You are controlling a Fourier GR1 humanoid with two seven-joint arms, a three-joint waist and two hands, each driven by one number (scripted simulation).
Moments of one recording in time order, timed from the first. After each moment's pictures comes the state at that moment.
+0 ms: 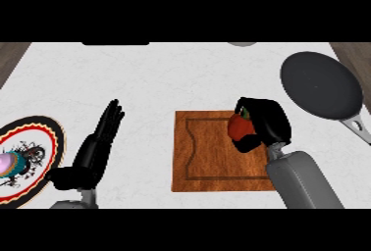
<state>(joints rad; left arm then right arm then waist) -0.01 0.07 -0.13 -1.59 0.02 0.03 -0.10 -0.37 -0.15 0.24 -1.36 1.02 0.04 0.30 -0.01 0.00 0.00</state>
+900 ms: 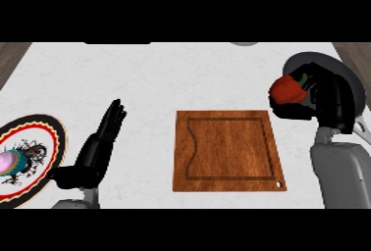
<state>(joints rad) -0.02 0.06 -0.12 -1.58 0.01 0.02 -0.11 -0.40 -0.17 -0.11 -1.51 0.84 -0.16 0.31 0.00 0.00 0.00</state>
